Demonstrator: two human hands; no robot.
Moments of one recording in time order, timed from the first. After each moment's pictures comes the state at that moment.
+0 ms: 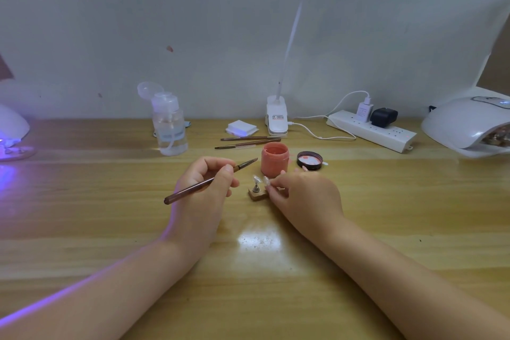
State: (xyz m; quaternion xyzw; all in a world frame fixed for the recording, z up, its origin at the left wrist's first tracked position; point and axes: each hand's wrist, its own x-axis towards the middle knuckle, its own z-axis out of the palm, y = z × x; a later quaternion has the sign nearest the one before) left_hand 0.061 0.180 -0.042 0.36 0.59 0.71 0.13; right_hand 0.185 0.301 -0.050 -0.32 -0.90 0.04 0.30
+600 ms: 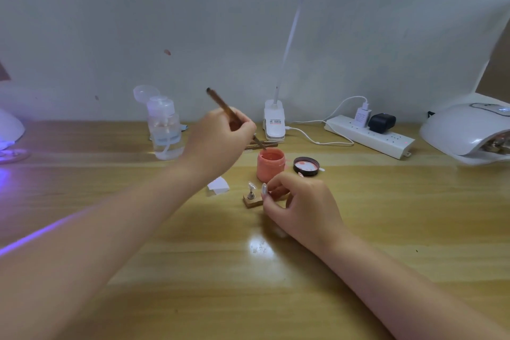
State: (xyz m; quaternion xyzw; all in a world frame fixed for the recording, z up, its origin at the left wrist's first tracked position) left_hand 0.041 0.238 0.030 0.47 0.72 0.50 0.01; right_hand 0.193 0.297 -0.047 -0.26 -0.87 0.16 0.39
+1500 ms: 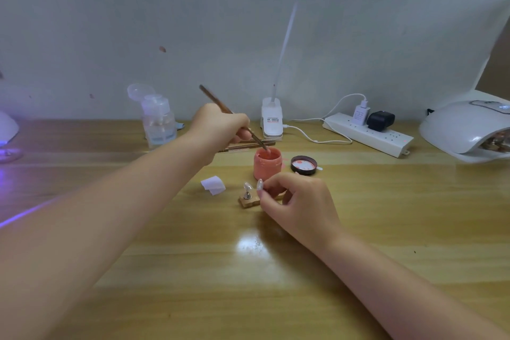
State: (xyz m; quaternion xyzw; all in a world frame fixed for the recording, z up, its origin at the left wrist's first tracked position) left_hand 0.016 0.278 0.035 0.36 0.73 0.54 0.20; right_hand 0.193 0.299 -0.045 -0.25 -0.85 0.22 0.40
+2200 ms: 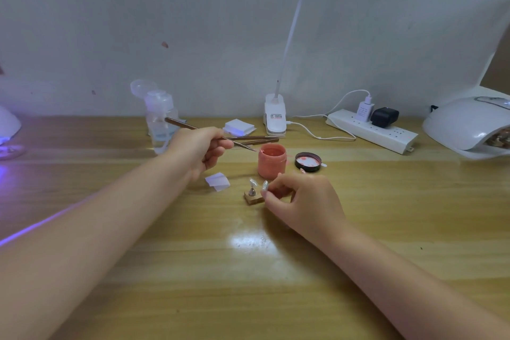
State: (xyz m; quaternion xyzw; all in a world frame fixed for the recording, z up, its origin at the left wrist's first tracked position) left_hand -0.004 0.252 0.006 0.19 0.66 0.65 0.34; right_hand 0.192 0.301 -0.046 -0.29 -0.87 0.21 0.35
